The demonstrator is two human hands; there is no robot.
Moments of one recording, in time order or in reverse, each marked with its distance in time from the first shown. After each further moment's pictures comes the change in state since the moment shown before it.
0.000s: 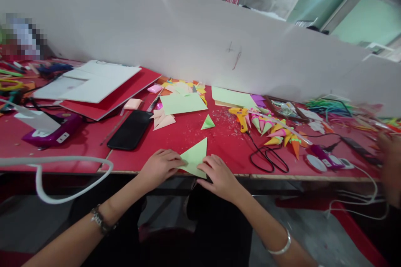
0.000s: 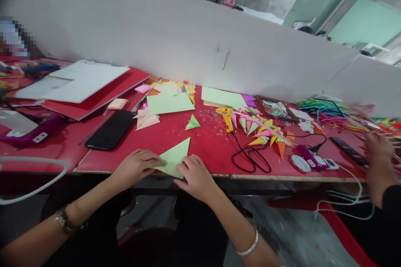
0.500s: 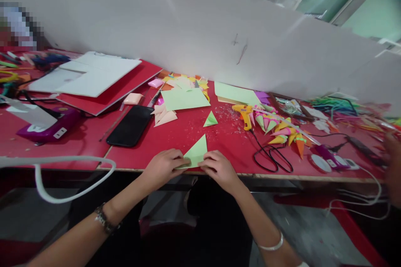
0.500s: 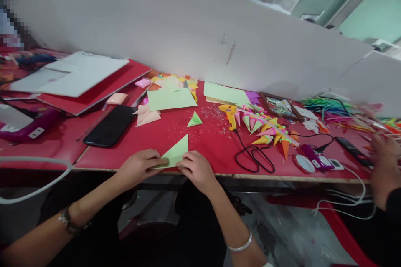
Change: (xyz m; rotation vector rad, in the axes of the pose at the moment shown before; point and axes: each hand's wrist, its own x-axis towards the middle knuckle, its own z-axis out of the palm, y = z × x) left_hand 0.003 0.007 0.009 -0.102 0.040 -0.036; right_hand 0.013 0.016 0.013 0.303 0.126 0.028
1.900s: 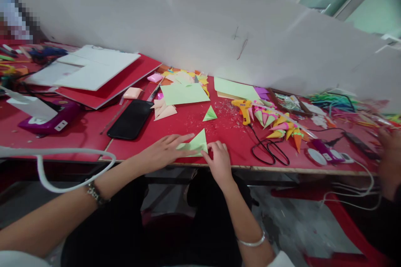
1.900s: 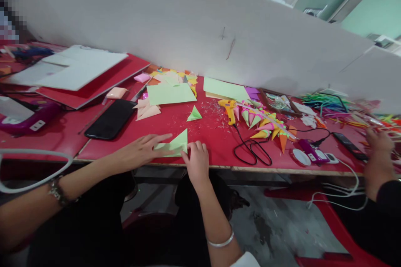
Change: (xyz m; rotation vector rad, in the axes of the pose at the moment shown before) left_hand 0.010 -0.008 -0.027 0.311 -0.174 0.199; right_hand 0.005 -0.013 0.016 -0.242 0.244 0.447
